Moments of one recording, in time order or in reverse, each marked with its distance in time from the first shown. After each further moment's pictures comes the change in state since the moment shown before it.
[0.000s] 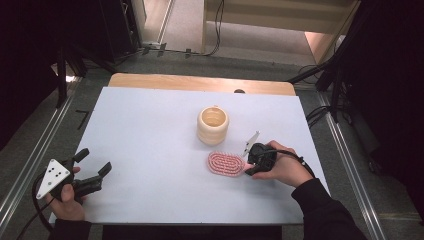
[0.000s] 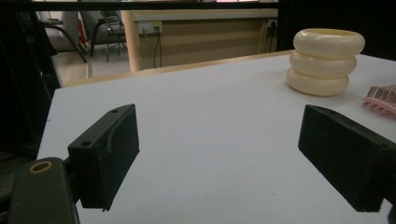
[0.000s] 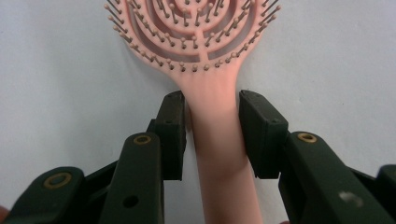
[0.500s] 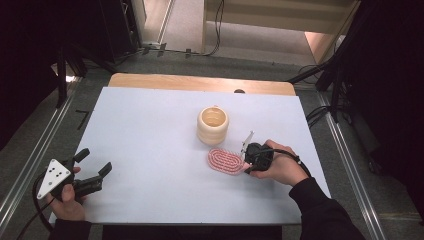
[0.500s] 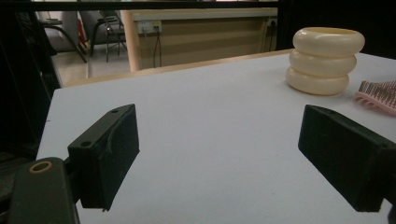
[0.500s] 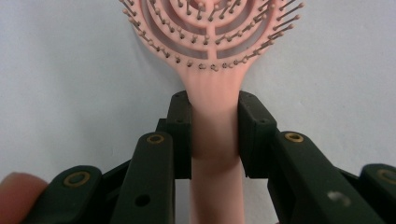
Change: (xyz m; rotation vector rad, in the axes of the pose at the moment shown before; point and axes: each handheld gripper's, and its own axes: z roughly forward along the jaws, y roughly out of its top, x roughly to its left) left arm 0.000 0.000 0.000 0.001 -0.001 0.003; right arm 0.002 0.010 0.001 0.062 -0.013 -0.026
